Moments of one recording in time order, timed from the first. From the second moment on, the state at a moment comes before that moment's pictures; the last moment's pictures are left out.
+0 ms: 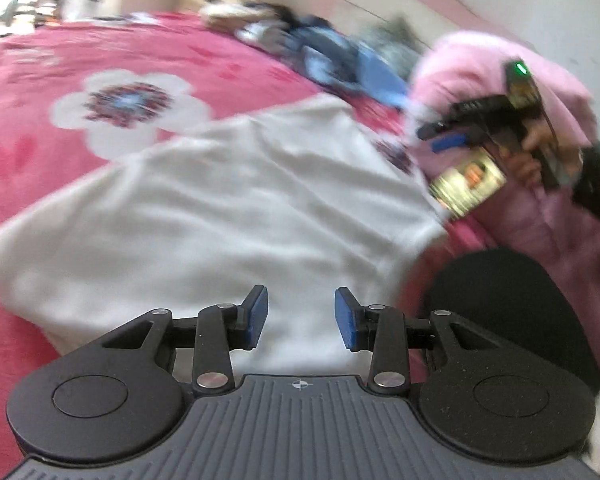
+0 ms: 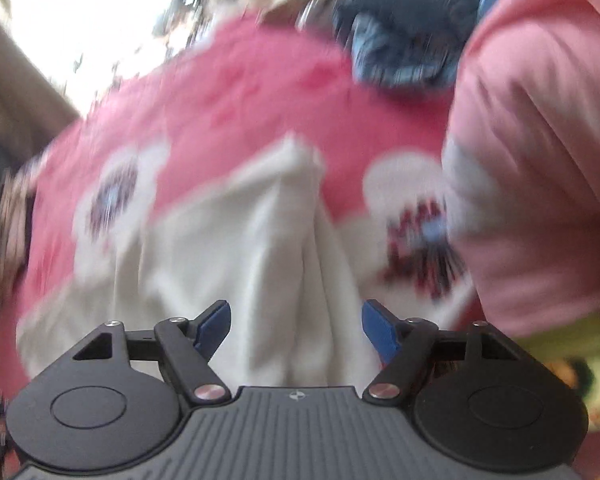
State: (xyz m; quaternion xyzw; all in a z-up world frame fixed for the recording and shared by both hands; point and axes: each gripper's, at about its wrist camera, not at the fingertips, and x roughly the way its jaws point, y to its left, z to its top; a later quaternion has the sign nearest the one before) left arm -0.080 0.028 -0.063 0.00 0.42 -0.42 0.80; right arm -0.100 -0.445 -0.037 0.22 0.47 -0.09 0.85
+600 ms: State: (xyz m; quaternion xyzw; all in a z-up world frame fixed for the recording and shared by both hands) left arm -0.011 0.036 -0.101 -0.04 0.41 -0.29 0.86; right arm -0.005 -0.483 -0.120 0.39 0.40 -0.14 0.82
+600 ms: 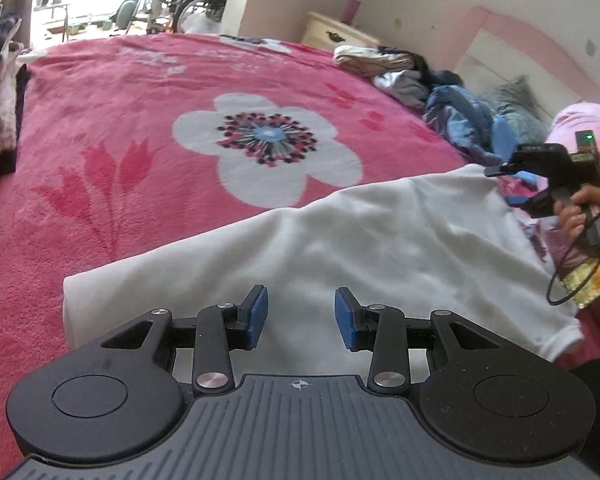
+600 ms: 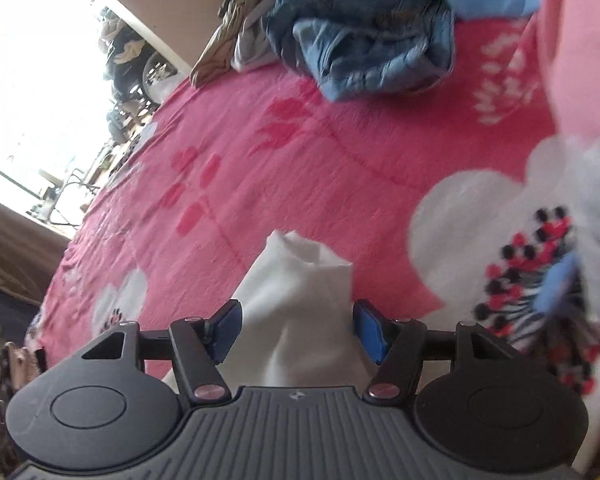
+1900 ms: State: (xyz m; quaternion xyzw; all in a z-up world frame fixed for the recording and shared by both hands) left arm -0.103 -0.005 -0.083 0.02 0.42 -0.52 0.74; right arm -0.108 -0.436 -0.075 0.29 0.58 -0.04 0.76
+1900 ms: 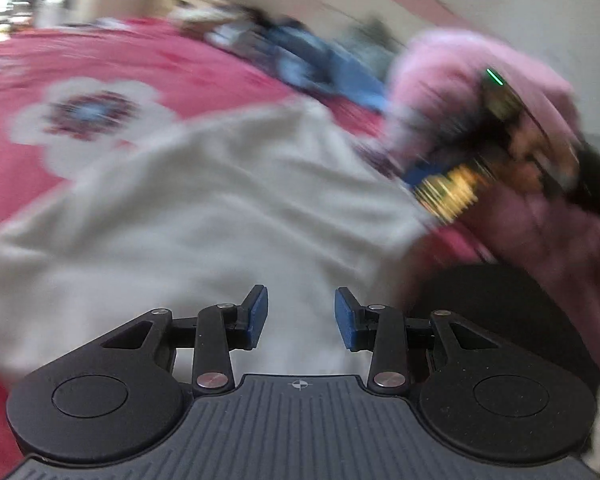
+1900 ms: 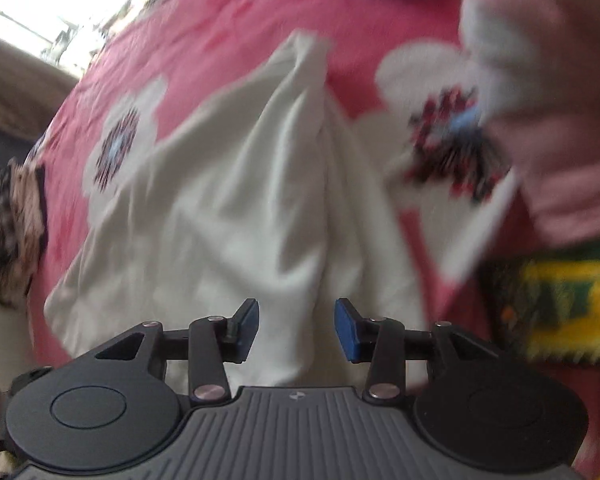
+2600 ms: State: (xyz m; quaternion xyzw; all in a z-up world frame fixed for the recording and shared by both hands) left arm -0.146 -0.023 -0.116 0.12 0.43 -0.57 0.69; right arm -0.112 -0.399 -0.069 0.21 0.61 -0.08 0.76
